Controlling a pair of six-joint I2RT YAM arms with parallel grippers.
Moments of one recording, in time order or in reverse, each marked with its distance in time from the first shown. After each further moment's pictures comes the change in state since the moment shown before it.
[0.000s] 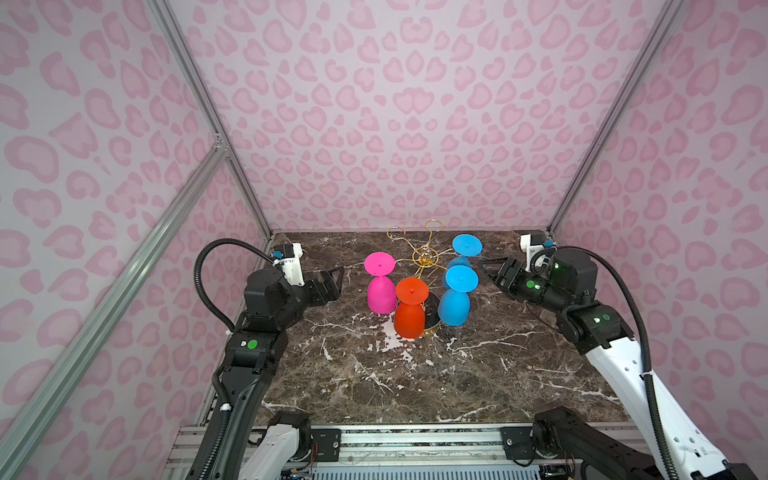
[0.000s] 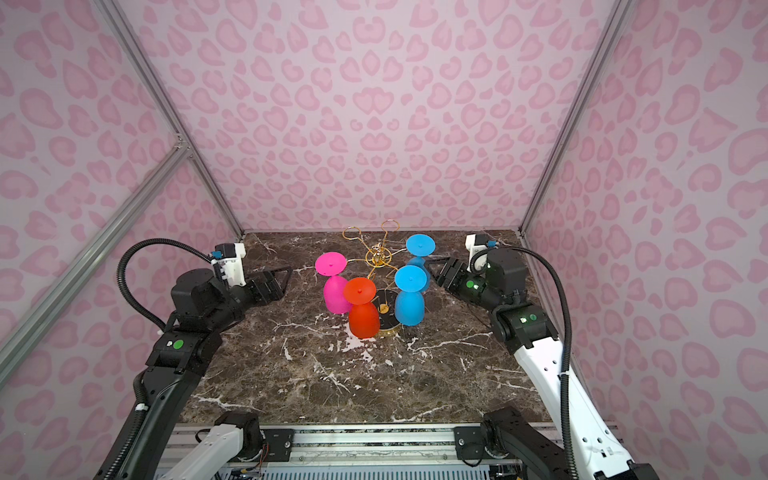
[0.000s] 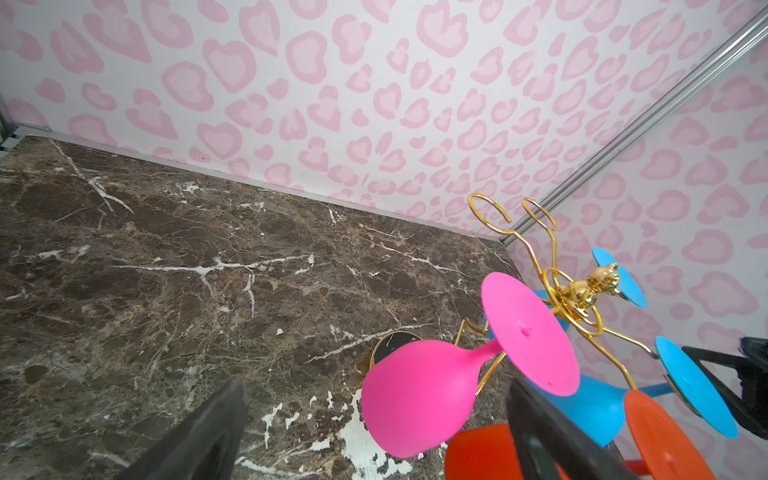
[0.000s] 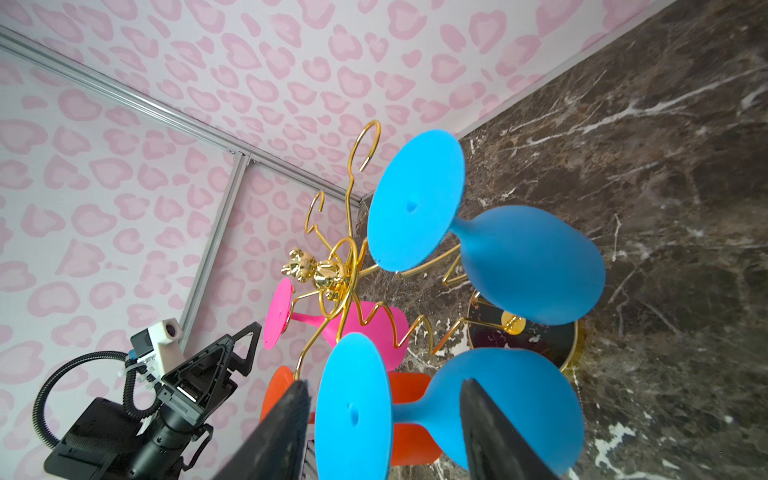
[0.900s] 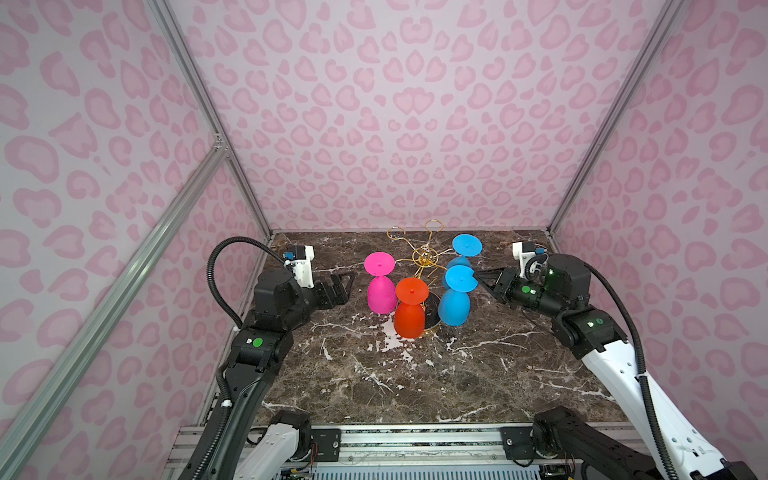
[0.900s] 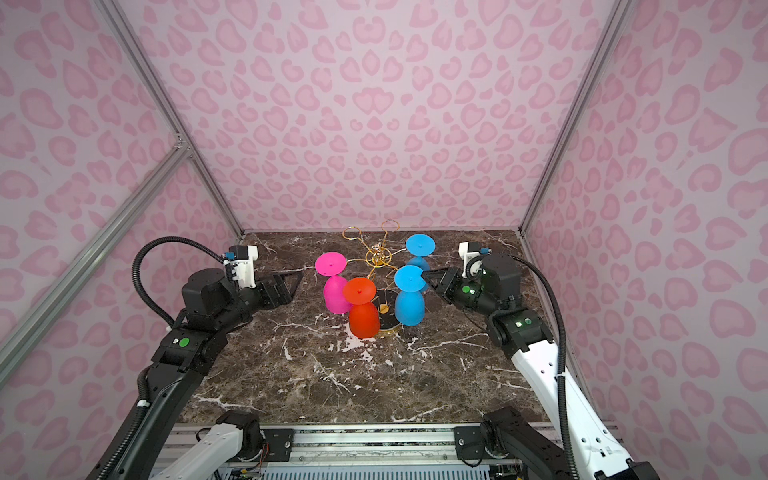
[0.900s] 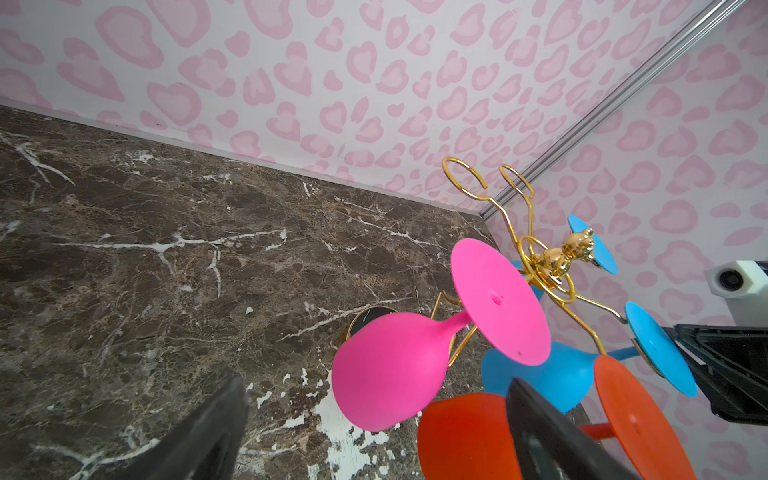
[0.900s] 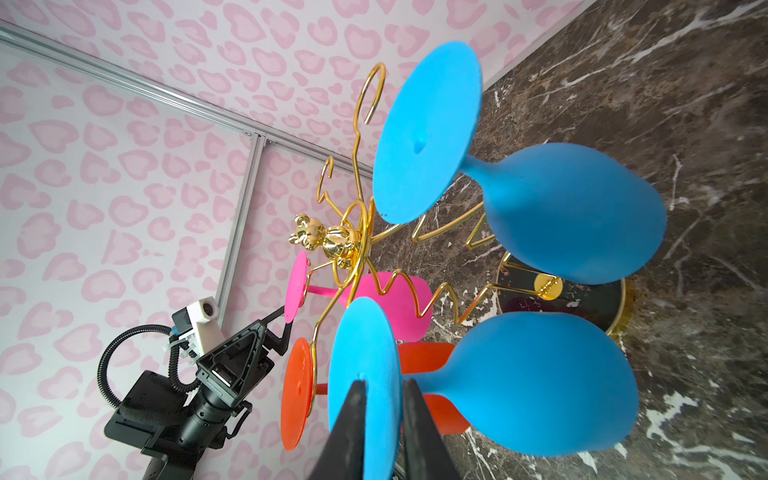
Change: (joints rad) left arm -0.068 0.021 0.003 -0.024 0.007 -0.027; right arm 0.029 -0.008 -0.054 0.061 -0.061 0.097
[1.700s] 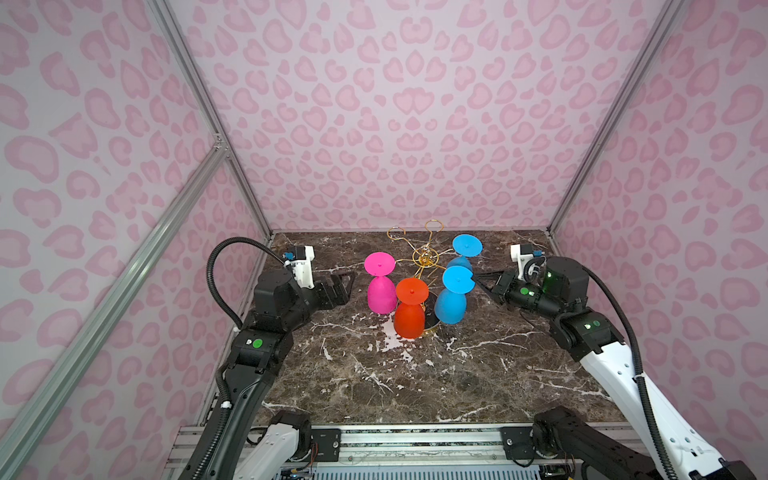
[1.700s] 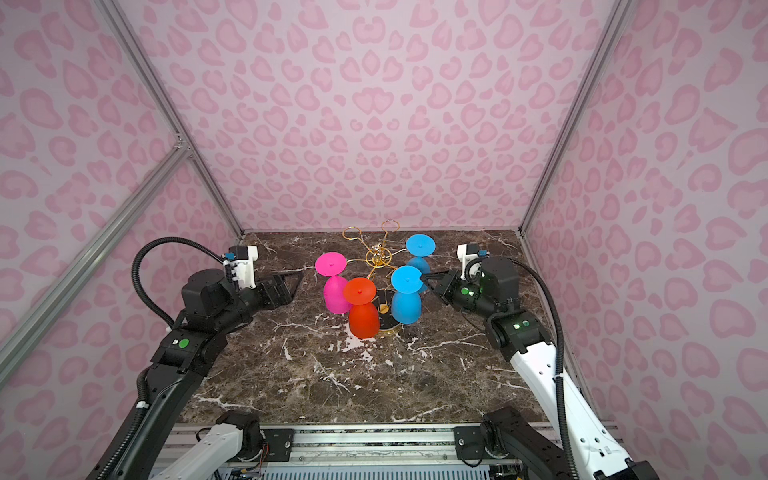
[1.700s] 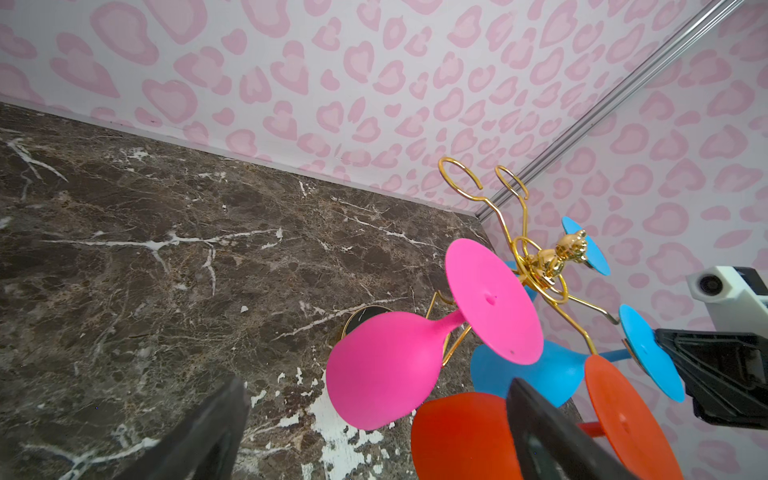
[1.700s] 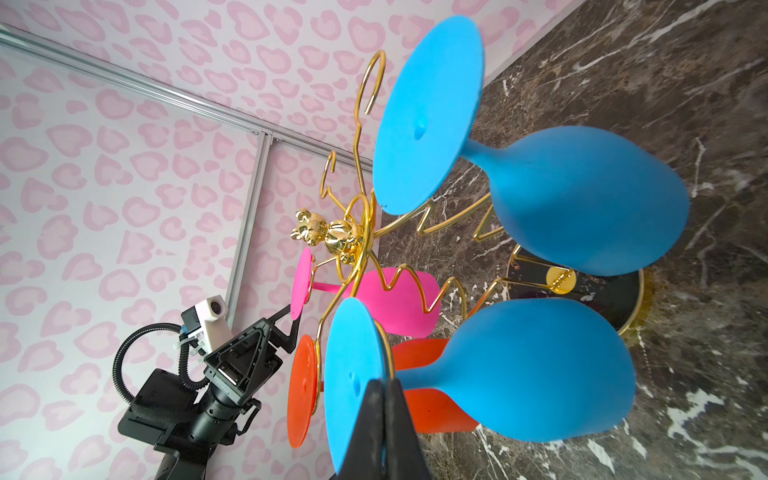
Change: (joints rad) left arm -0.005 -0.005 0.000 0.000 0.000 -0.015; right arm 0.008 -0.008 -0.038 0.051 -0.019 0.044
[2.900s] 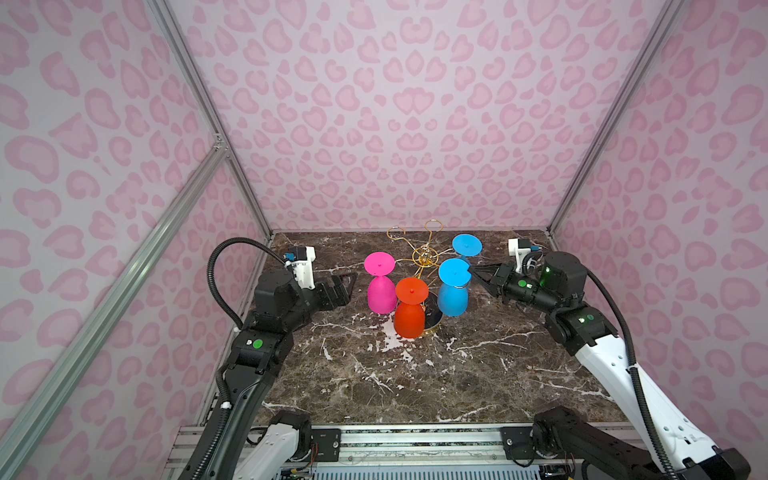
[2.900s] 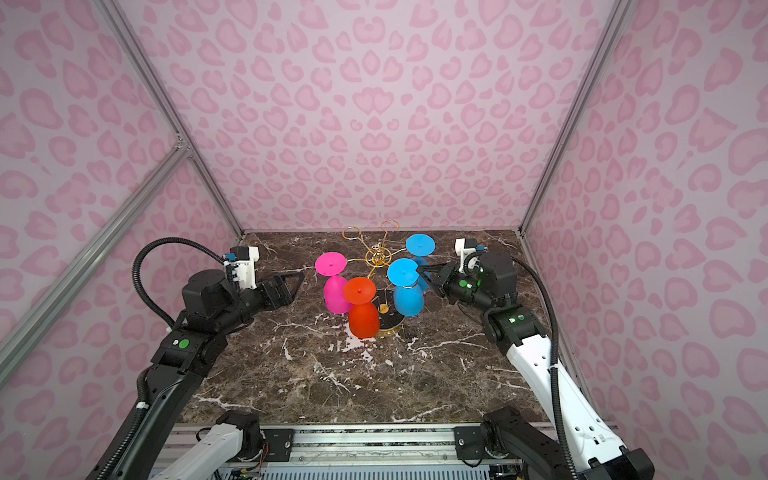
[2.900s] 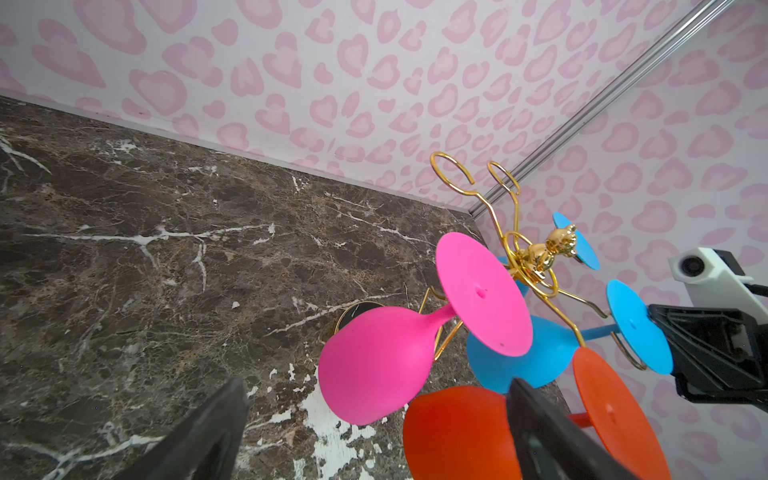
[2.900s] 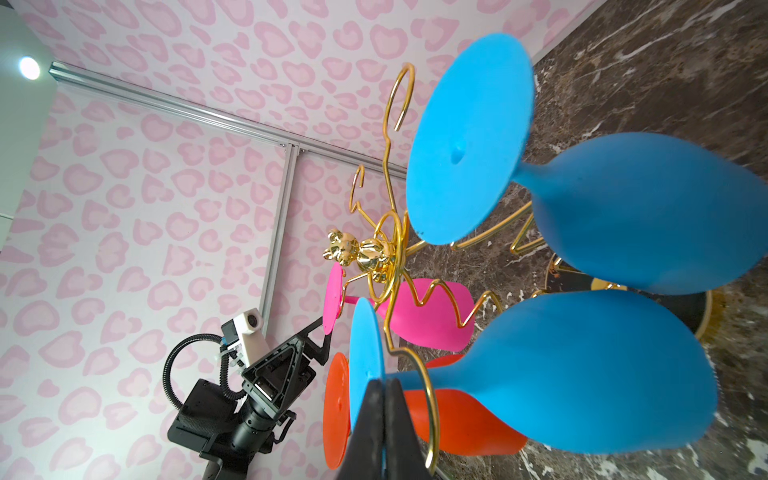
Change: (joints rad) left arm -0.007 -0.003 0.000 -0.002 0.017 -0.017; right arm 0.000 0.046 0.003 0.122 -0.036 0.114
